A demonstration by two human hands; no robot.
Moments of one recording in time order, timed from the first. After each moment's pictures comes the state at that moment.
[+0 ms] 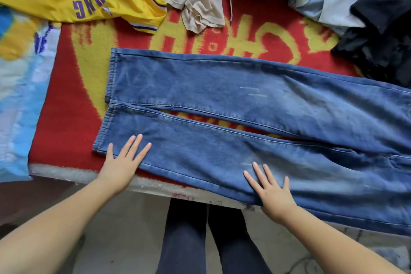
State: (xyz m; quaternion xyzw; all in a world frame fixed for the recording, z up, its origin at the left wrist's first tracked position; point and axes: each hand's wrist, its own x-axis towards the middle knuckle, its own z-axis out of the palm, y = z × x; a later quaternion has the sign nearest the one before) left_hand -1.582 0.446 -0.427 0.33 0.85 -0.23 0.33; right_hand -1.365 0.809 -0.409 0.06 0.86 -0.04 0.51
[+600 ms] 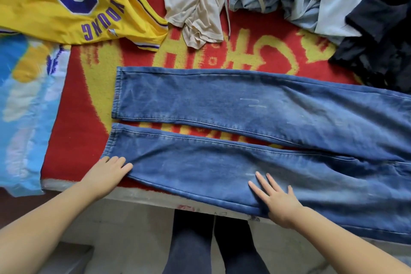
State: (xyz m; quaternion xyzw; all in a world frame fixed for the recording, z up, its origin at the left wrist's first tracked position) left_hand -1.627 0.419 -0.394 0.46 0.81 -0.22 0.30; right_hand -1.382 0.821 -0.395 0.02 0.81 -0.07 0.58
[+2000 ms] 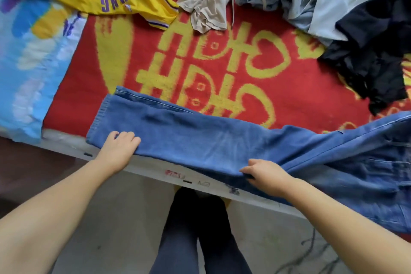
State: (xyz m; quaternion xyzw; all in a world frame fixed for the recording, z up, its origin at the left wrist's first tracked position) left_hand -1.548 0.450 -0.384 0.32 0.91 -0.14 0.21; right_hand -1.395 0.828 -0.341 -0.09 0.91 -0.11 0.39
